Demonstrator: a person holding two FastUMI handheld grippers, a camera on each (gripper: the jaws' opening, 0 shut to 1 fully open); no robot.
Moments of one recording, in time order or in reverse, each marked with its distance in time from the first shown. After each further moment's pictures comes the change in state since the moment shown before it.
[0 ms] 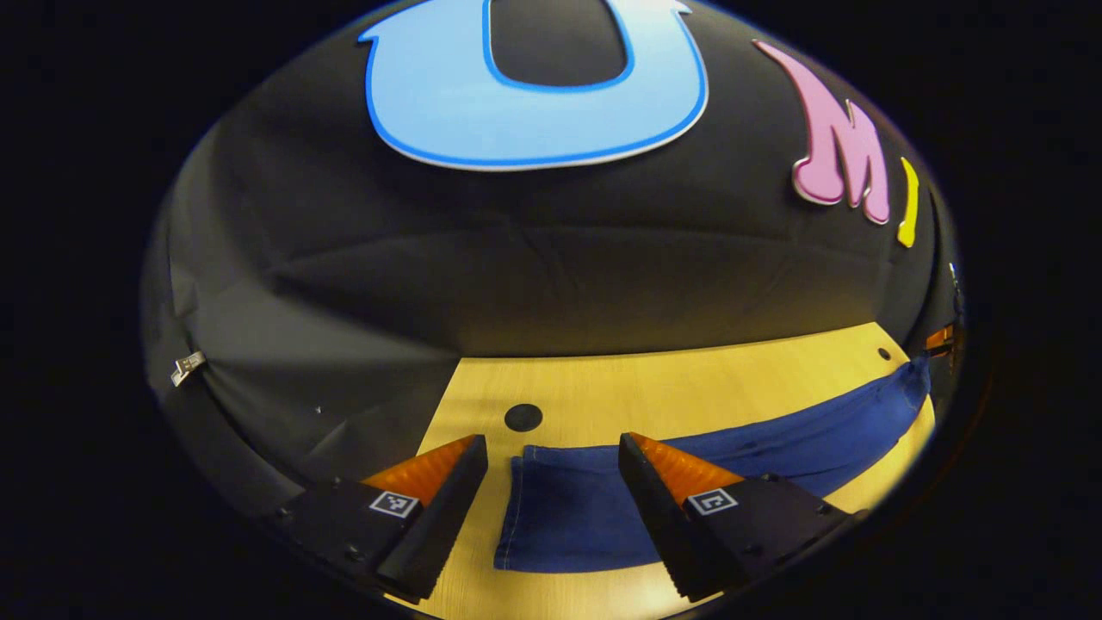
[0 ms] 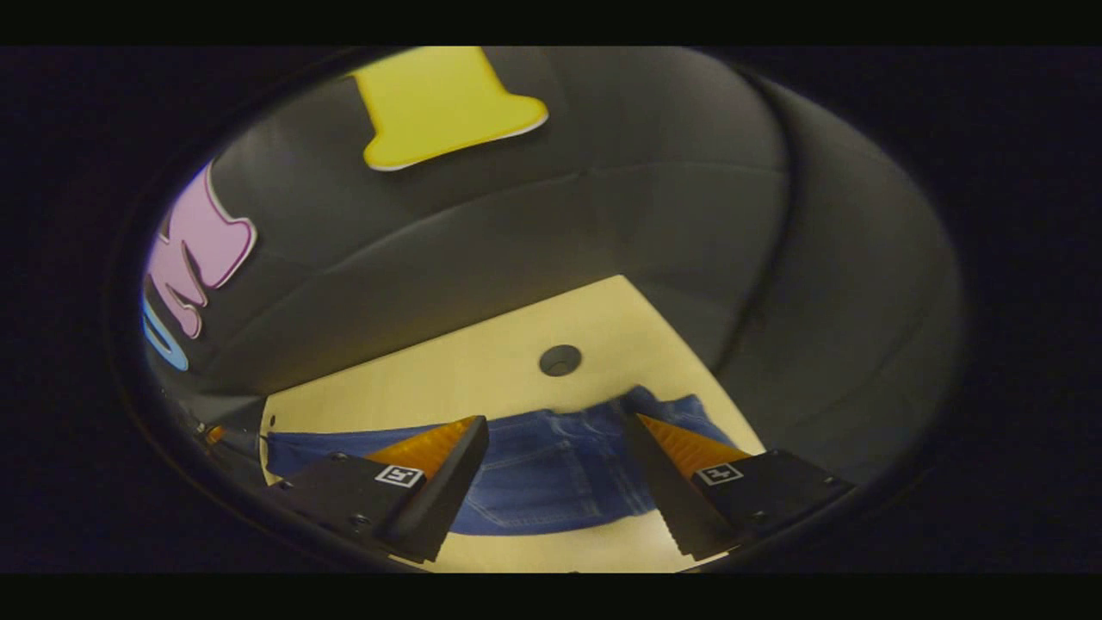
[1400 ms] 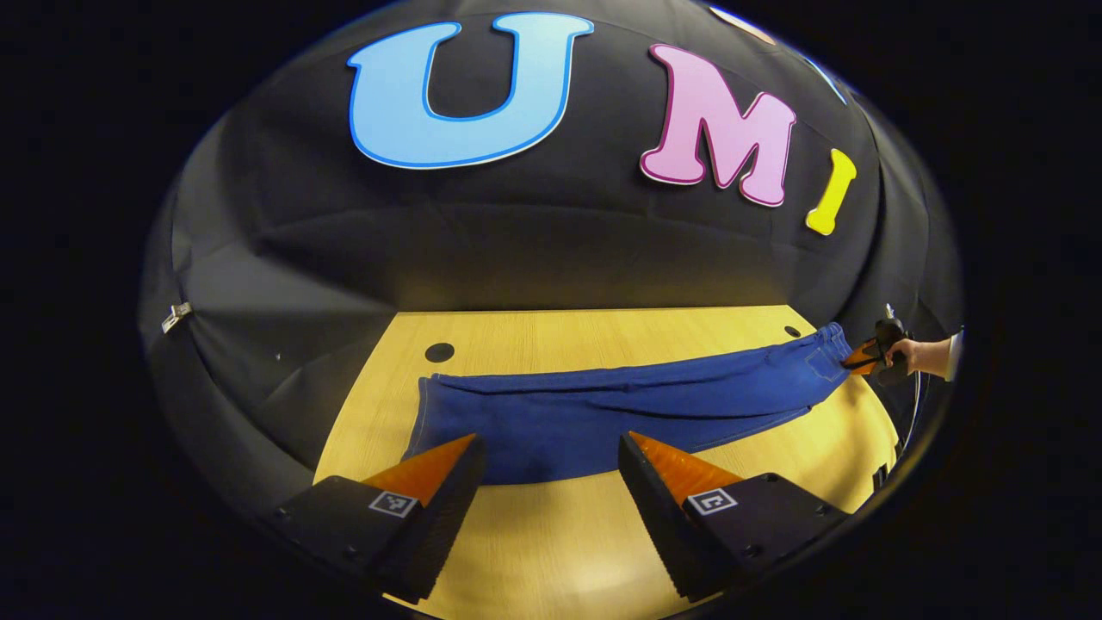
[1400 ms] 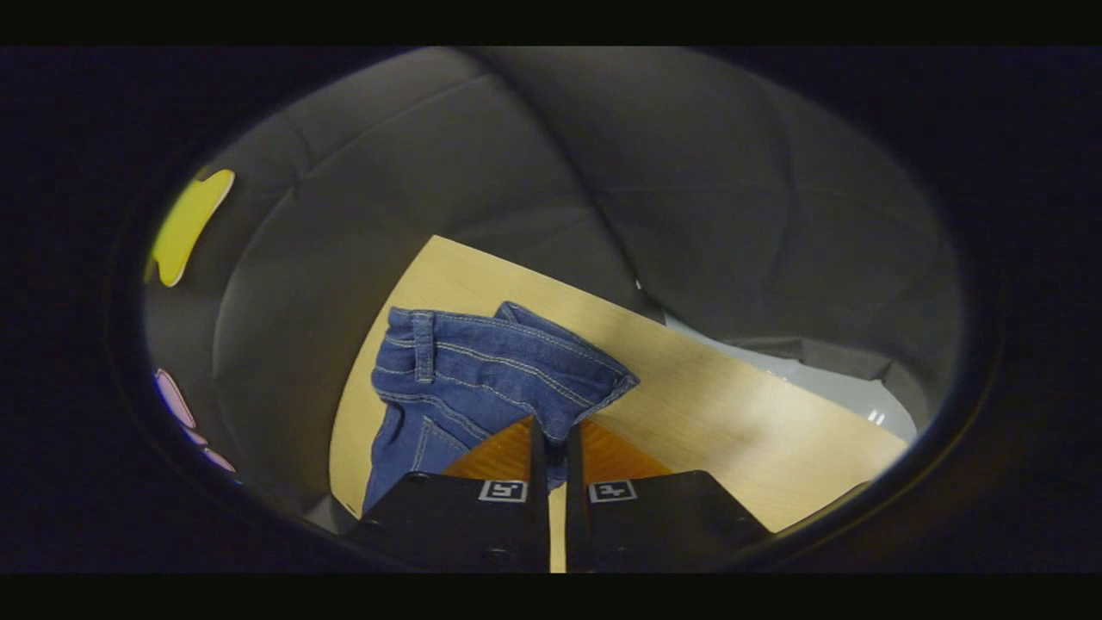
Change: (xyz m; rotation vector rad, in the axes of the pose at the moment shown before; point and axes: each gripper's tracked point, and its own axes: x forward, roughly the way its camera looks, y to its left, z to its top) left arm -0.109 -0.091 -0.072 -0.045 0.057 -0.158; right arm 0.016 -0.081 -0.086 0.562 0.082 -0.106
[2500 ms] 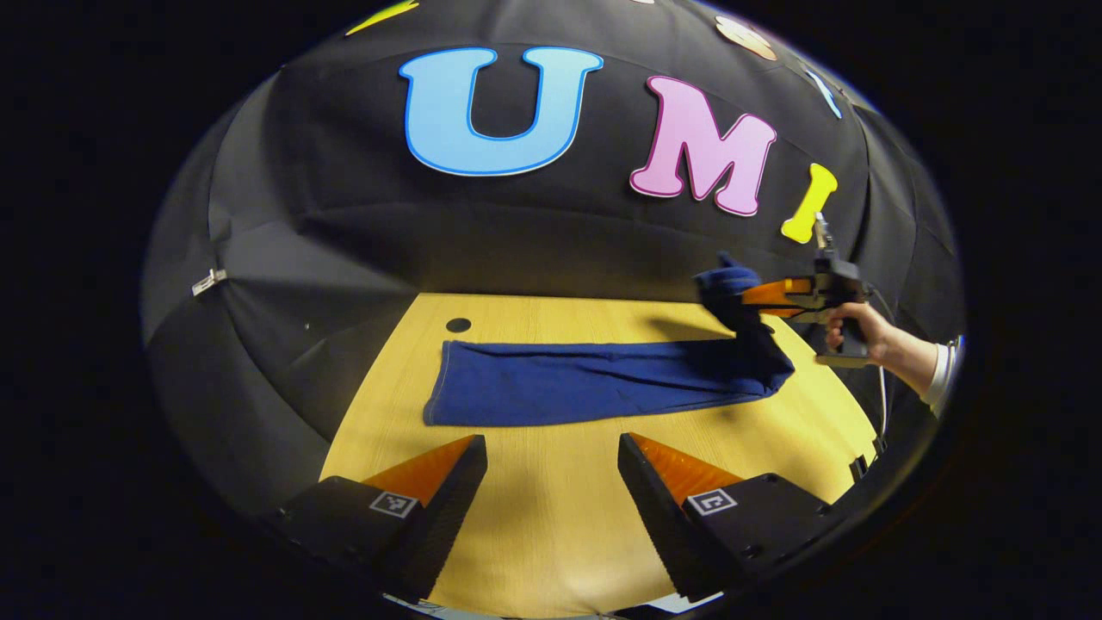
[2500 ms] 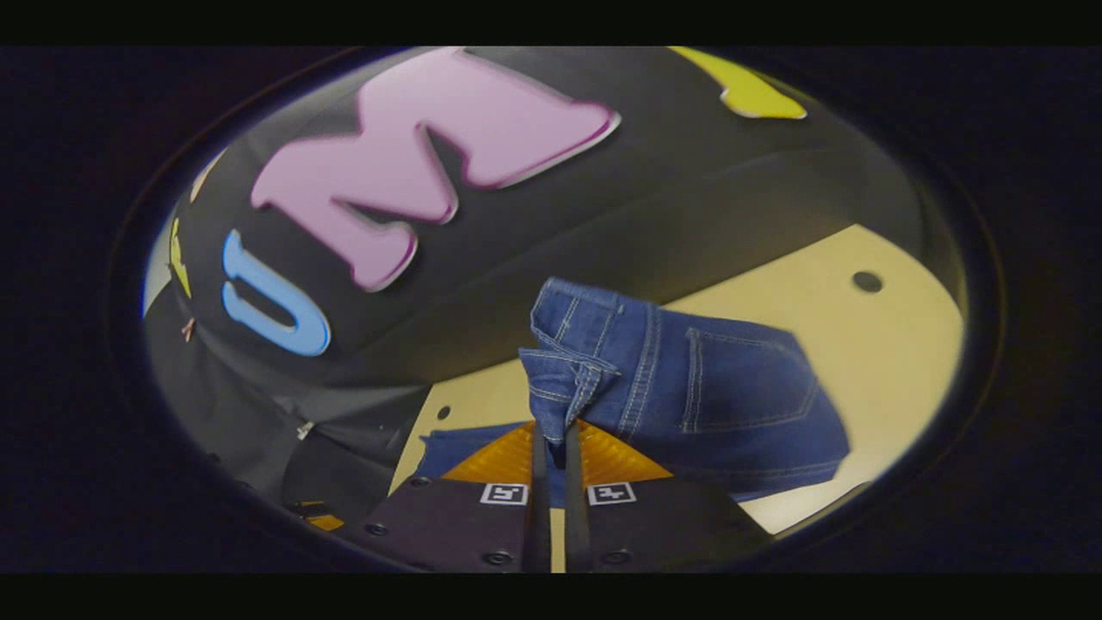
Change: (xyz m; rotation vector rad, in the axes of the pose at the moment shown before) left arm -0.116 -0.002 -0.060 -0.060 0.012 0.001; right arm -0.083 0.309 -0.330 -0.615 0.108 0.593
